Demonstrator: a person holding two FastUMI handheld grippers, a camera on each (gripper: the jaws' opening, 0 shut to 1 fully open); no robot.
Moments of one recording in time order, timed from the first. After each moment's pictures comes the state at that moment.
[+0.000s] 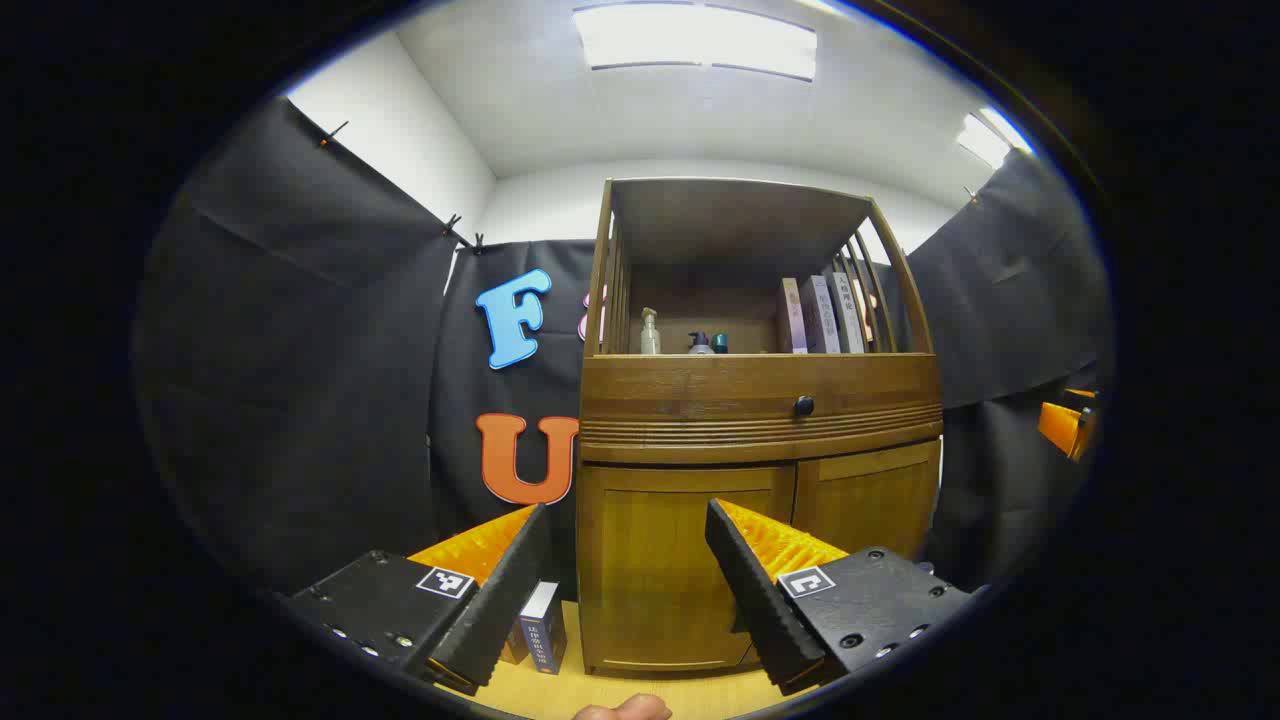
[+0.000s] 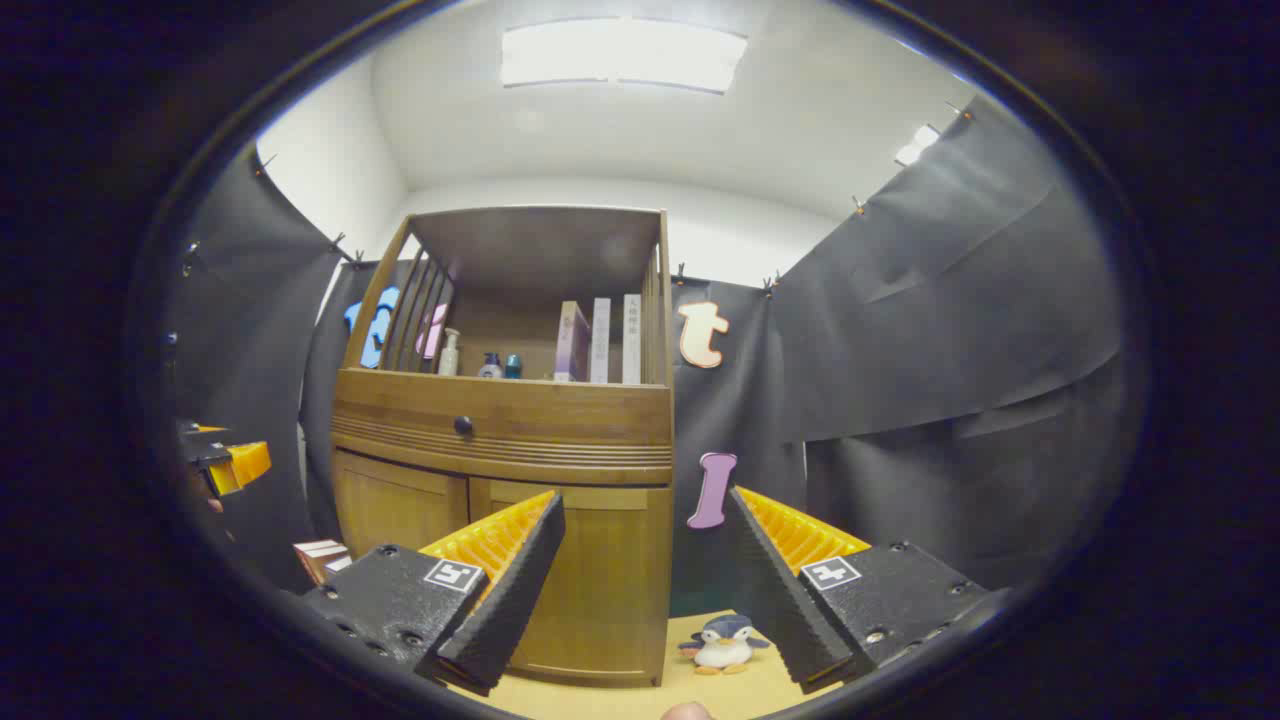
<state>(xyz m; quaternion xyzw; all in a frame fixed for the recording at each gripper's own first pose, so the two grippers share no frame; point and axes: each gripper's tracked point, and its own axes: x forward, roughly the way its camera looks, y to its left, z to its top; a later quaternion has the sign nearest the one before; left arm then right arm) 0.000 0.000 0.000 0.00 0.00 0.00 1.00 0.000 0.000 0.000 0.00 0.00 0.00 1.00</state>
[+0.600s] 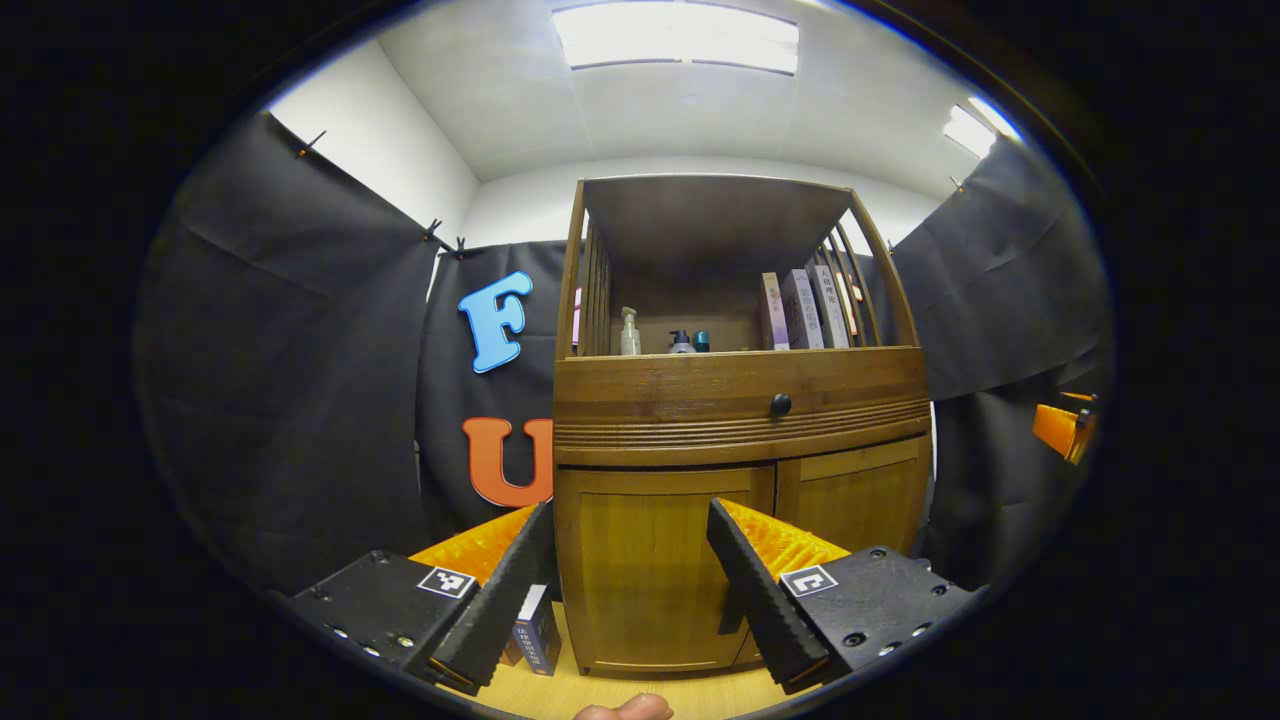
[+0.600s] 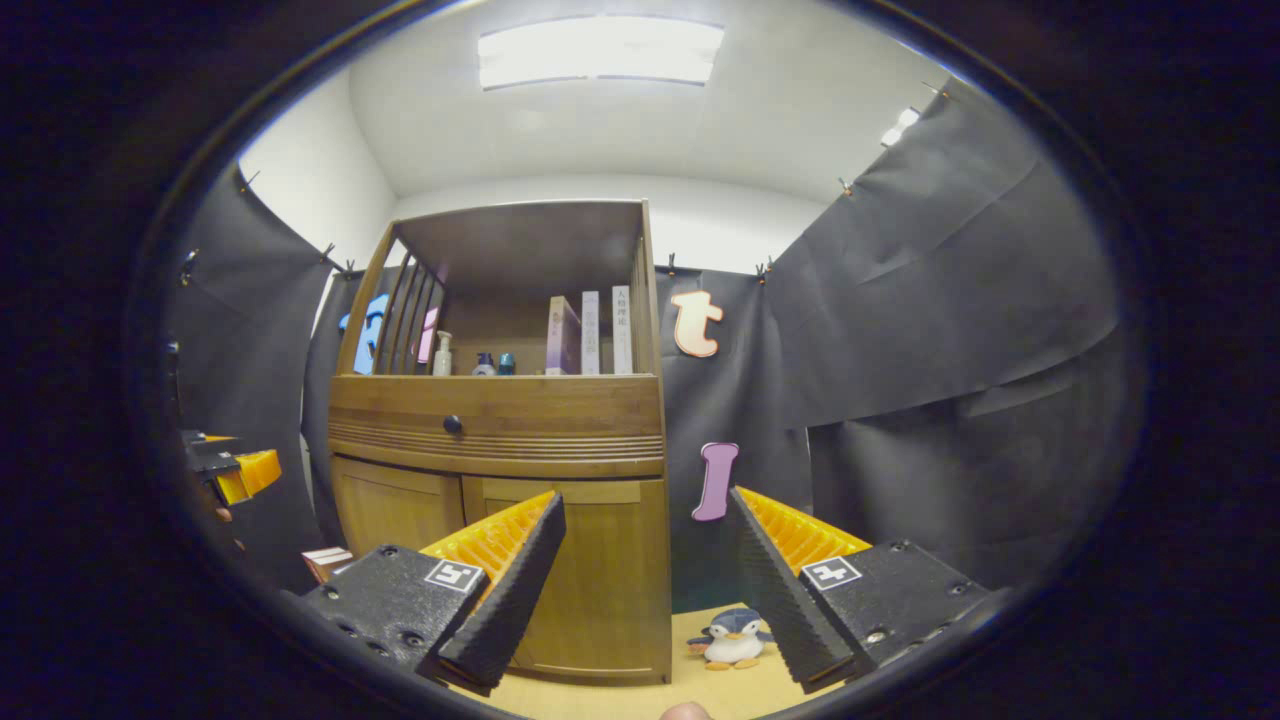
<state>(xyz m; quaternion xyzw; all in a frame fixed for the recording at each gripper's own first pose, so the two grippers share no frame) 0.011 -0.027 0.004 0.02 0.00 -0.03 1.00 0.009 -0.006 -0.002 0.02 0.01 -0.01 1.00</state>
